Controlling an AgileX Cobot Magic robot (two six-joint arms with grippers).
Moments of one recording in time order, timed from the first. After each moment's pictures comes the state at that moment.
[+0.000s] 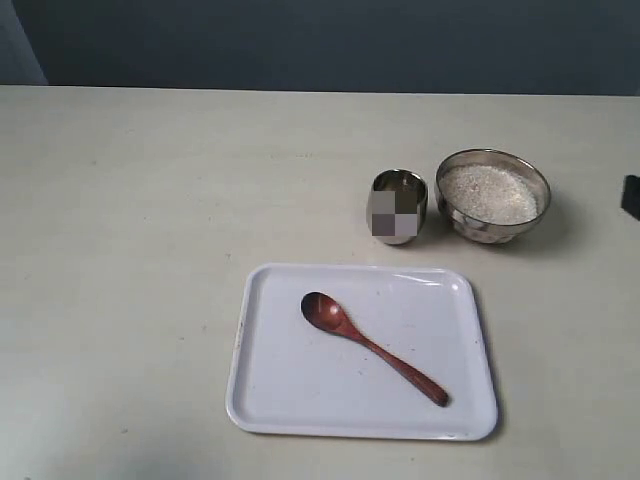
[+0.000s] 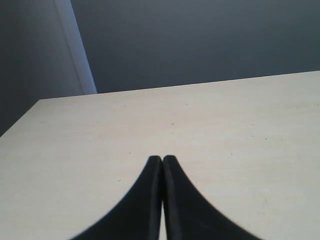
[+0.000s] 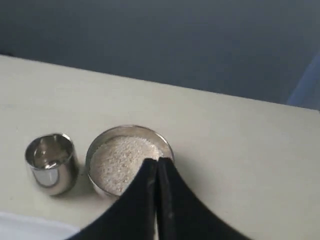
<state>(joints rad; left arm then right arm) -0.10 0.01 0.00 0.03 0.21 0.07 0.66 0.69 -0.48 -1.10 0.50 1.10</state>
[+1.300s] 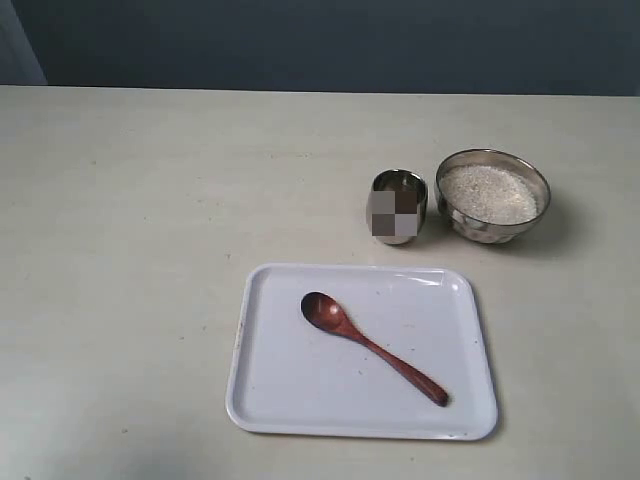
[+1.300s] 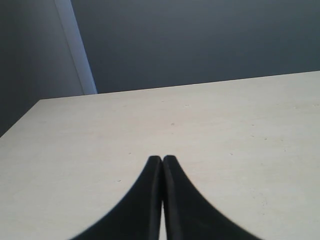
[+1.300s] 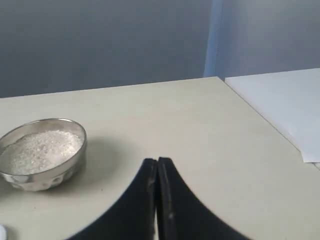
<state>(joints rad) -0.10 0.01 0.00 0.03 0.21 0.07 -0.08 0.09 -0.14 -0.08 0.36 0.08</state>
